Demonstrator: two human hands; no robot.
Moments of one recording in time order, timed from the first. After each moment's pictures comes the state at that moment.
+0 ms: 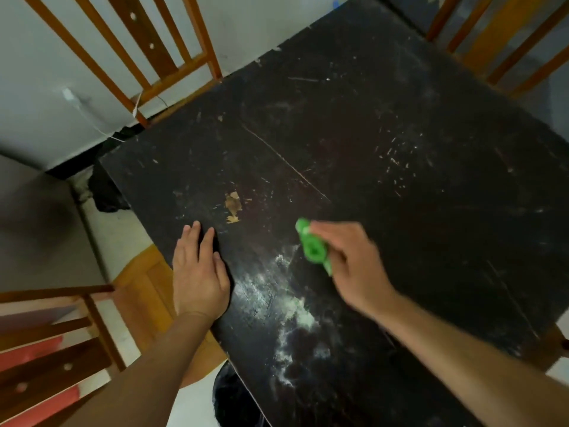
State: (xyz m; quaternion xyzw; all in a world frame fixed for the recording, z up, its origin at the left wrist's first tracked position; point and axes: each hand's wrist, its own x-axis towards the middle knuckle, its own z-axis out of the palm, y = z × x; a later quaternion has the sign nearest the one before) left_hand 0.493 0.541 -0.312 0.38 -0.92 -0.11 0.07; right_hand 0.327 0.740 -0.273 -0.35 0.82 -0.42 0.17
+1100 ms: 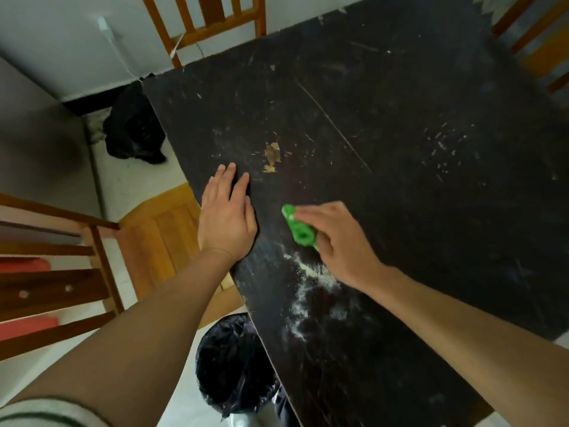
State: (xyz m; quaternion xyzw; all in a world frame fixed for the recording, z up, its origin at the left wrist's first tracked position) left_hand 0.499 0.536 -0.316 0.36 -0.91 -0.14 0.12; right_hand 0.366 0.702 -0.289 -0.51 0.77 -0.31 0.22
